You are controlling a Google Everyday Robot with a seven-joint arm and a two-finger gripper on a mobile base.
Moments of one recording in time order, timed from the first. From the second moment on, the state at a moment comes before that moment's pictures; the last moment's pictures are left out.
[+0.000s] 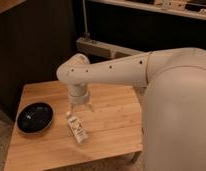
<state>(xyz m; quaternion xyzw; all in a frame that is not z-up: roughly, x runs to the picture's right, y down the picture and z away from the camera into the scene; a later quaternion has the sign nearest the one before) -0.102 0.096 0.705 -0.26 0.23 0.64 0.68</state>
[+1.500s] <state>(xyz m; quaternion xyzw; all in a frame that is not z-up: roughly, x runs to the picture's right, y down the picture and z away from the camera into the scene) -0.121 0.143 0.734 -0.38 0.06 0.56 0.74</state>
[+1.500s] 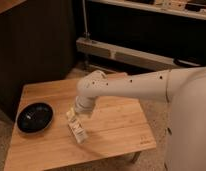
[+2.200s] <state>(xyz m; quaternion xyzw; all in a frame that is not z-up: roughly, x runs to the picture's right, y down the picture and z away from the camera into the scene) -0.142 0.194 0.768 -0.38 0.10 0.51 0.76</state>
